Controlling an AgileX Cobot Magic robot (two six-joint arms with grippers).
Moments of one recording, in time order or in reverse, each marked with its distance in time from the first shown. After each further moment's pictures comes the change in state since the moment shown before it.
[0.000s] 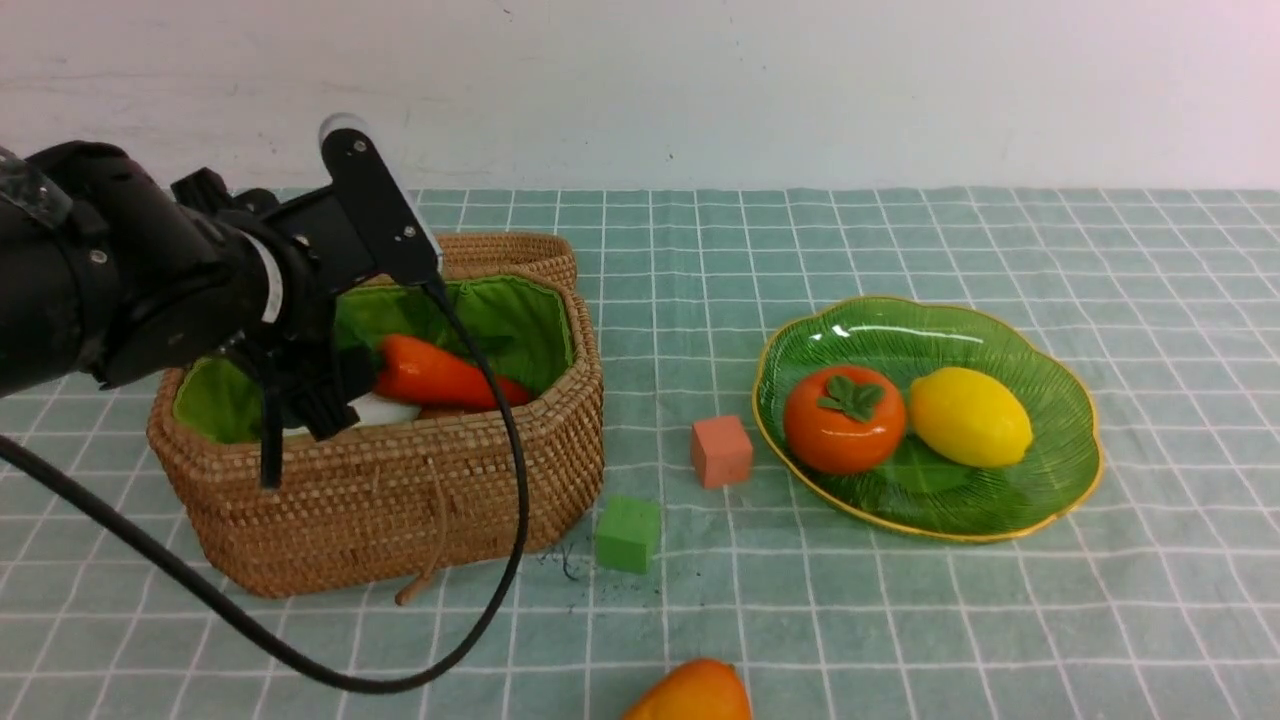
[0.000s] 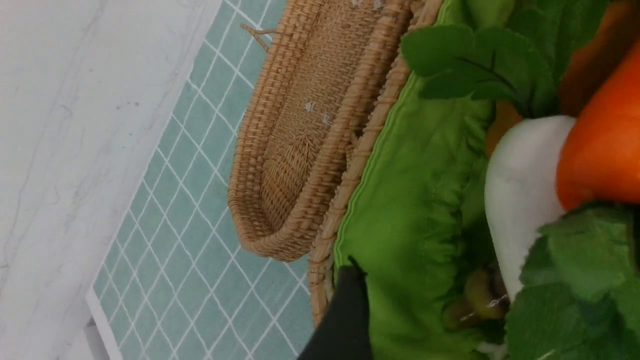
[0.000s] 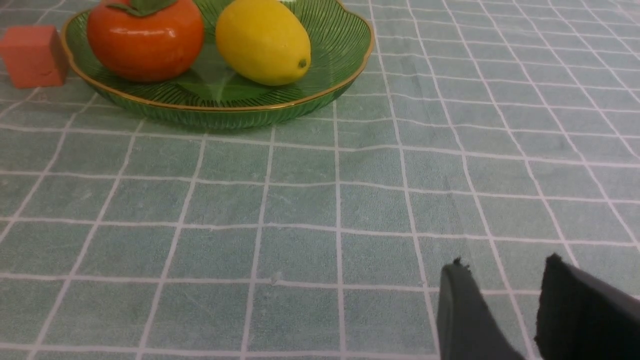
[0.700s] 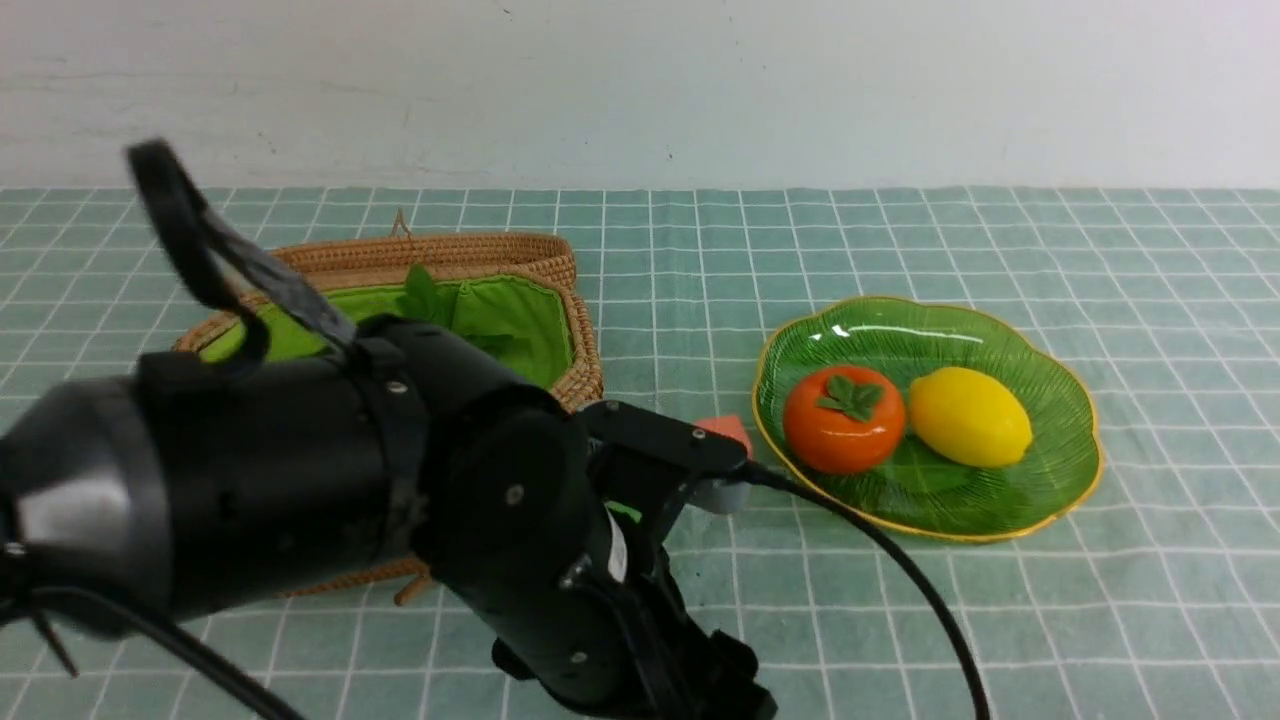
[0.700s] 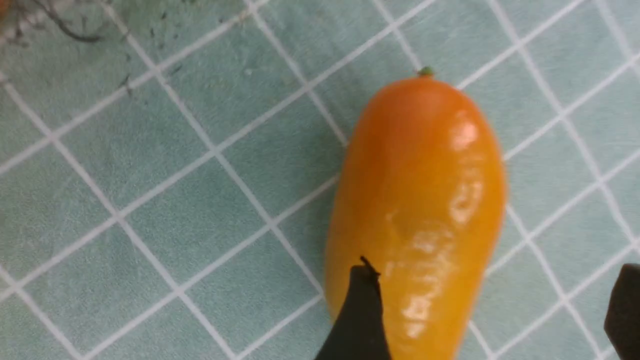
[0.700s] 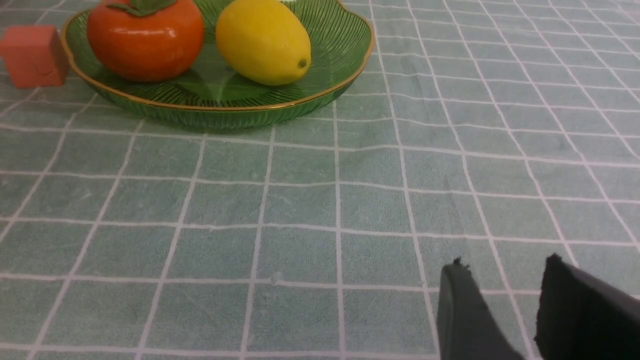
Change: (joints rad) right arm 0.000 0.000 0.000 0.000 0.000 0.000; left arm -0.472 0.103 -0.008 -0.760 0.281 -0.387
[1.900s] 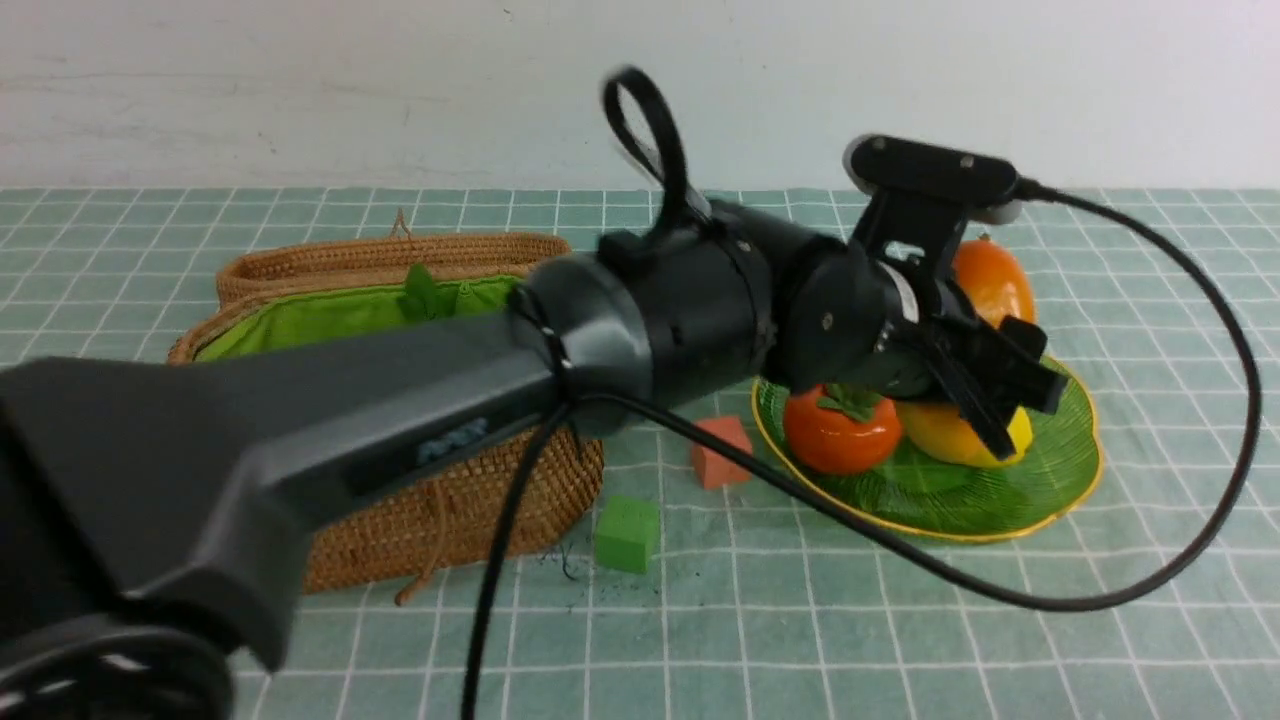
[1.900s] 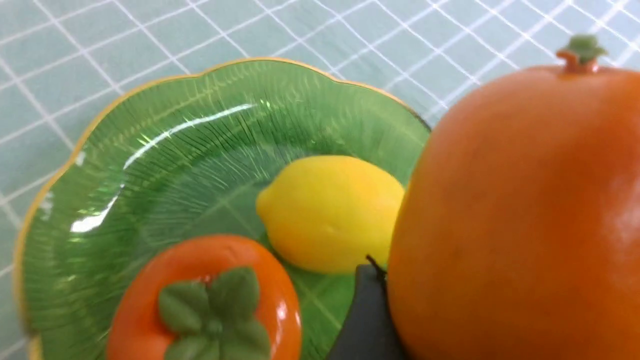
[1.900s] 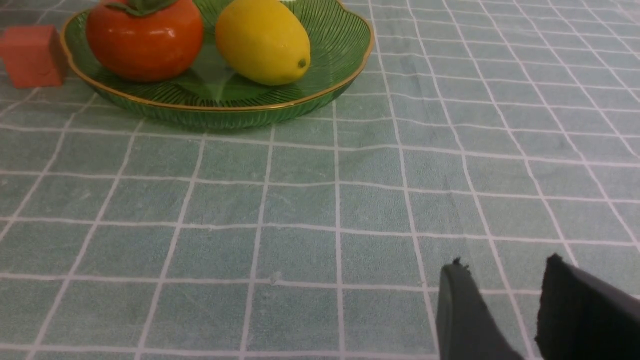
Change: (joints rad) right arm 0.000 0.000 0.000 0.000 0.000 0.000; left arm 0.000 0.521 -0.680 -0.031 -0.505 0.164
